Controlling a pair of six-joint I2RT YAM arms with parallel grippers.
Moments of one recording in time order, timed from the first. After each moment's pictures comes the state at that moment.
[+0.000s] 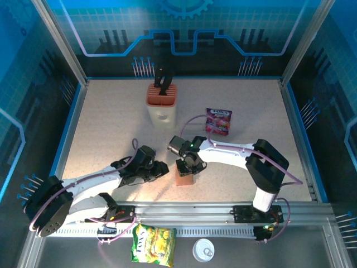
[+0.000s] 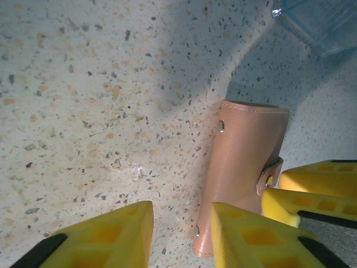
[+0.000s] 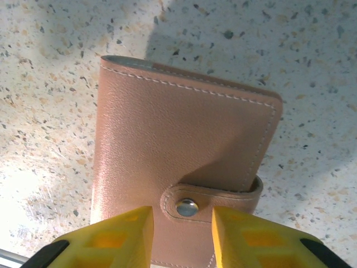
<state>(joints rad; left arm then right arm) -0.70 1.14 0.40 -0.16 0.23 -1.15 0.99 1.77 1.17 -0.83 -0.05 0.75</state>
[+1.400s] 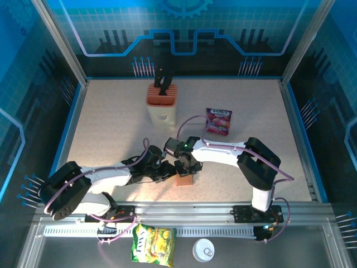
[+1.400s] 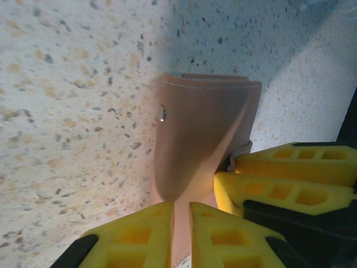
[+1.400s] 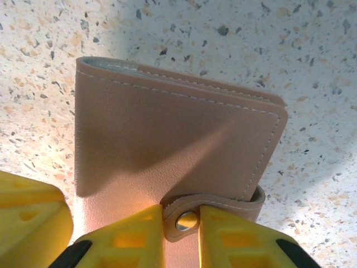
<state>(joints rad) -0.75 1.34 0.43 0.08 0.36 -1.18 1.00 1.83 1.22 -0.87 -0.01 0.77</state>
